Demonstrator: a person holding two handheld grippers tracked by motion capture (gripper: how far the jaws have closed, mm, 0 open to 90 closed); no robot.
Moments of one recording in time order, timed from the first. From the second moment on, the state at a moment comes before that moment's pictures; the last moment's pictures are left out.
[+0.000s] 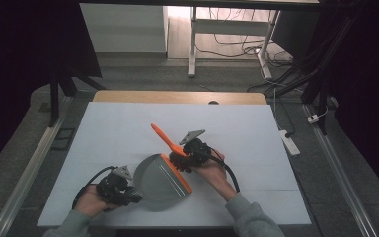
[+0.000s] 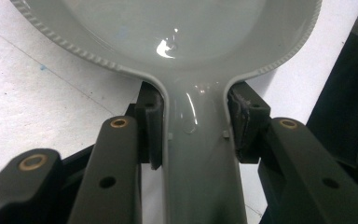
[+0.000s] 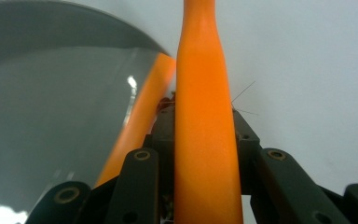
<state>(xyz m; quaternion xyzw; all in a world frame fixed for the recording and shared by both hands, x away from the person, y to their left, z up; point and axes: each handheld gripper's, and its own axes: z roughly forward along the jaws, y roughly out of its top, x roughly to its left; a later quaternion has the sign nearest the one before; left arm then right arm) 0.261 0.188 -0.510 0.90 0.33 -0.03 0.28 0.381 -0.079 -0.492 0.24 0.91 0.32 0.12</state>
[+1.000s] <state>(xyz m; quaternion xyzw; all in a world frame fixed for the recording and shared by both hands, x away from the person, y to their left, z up) 0.261 0.188 -0.511 0.90 0.33 -0.03 0.28 0.348 -0.046 -0.487 0.19 0.92 0.34 0.09</state>
